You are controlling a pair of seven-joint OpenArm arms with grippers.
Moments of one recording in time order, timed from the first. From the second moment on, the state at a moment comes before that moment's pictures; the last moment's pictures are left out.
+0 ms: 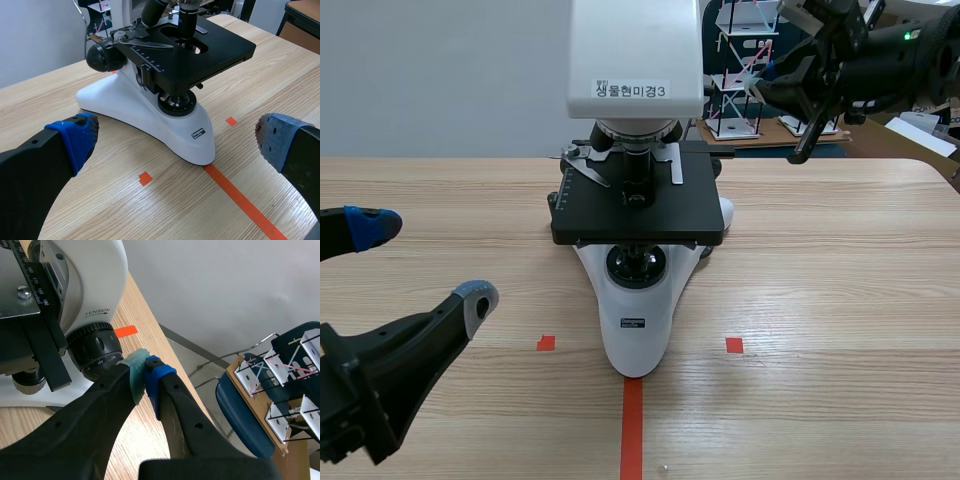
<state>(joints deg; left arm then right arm) 47.7 -32.6 -8.3 120.5 -21.6 -26.3 -11.4 41.5 46.8 -51.2 75.3 19.4 24.8 6.5</state>
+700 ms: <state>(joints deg) 47.7 -32.6 -8.3 120.5 -21.6 -26.3 -12.5 41.2 47.2 -51.1 75.3 19.4 24.8 6.9</state>
